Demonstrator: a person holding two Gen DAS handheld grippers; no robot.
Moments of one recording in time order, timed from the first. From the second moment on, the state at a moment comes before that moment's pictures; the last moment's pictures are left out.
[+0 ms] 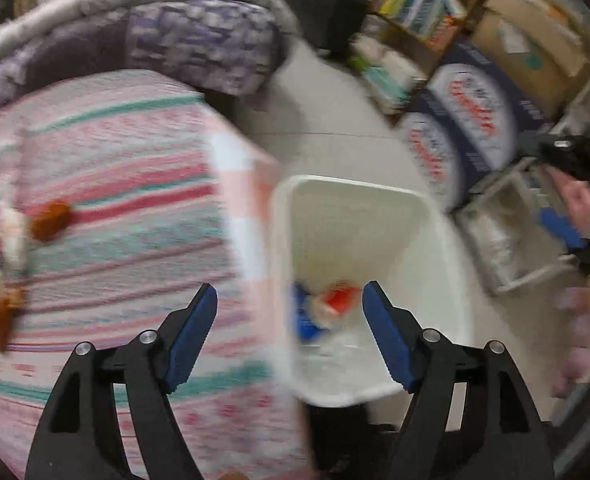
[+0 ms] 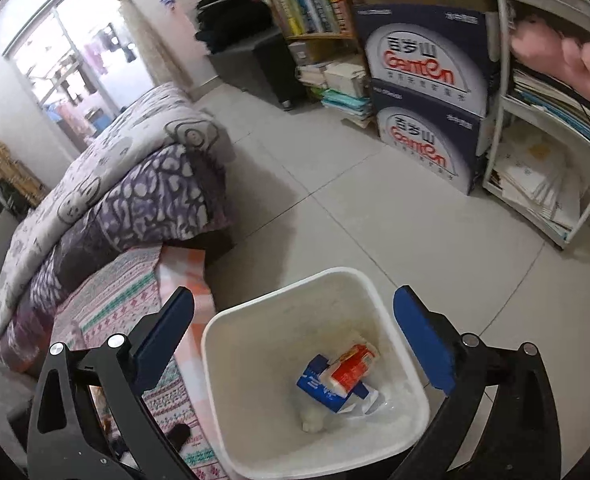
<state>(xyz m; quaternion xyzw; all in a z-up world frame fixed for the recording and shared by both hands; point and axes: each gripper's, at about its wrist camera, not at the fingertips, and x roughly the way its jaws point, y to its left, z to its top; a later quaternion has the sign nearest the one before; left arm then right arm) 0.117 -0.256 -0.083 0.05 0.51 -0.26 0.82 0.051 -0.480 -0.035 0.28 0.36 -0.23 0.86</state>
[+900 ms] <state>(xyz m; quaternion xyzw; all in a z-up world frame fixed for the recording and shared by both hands) 0.244 -0.019 -0.132 0.10 0.56 0.03 0.82 0.157 -0.255 -0.092 0.17 0.51 -0.04 0.84</state>
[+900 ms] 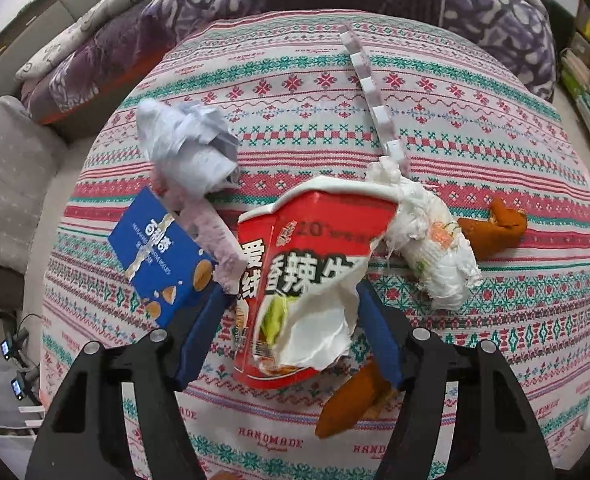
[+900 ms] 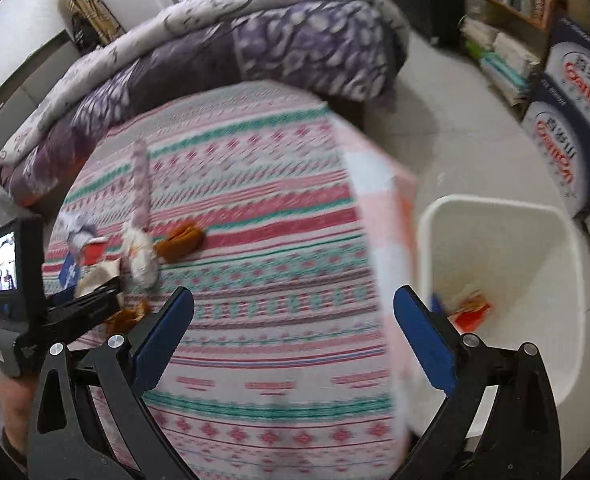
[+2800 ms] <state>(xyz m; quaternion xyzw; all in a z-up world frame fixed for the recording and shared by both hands) 0.184 0.017 -0.035 0.01 0.49 -0.02 0.87 0.163 -0.190 -0.094 0.13 0.50 0.06 0.85</state>
